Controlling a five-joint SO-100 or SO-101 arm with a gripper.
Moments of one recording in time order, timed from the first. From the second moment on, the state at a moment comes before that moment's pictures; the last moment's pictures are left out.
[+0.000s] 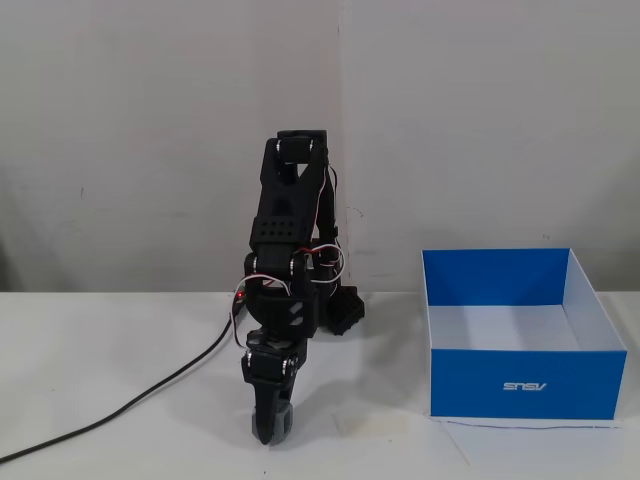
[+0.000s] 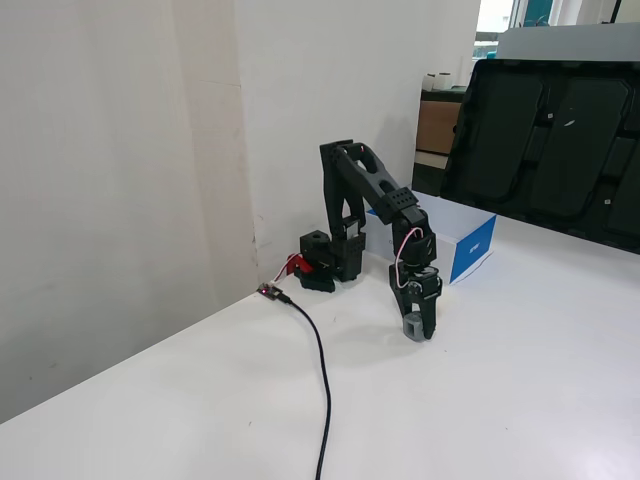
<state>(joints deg) 0.8 94.9 129.1 47.8 19.3</state>
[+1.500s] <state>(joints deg) -44.6 116.0 96.1 81.8 4.7</state>
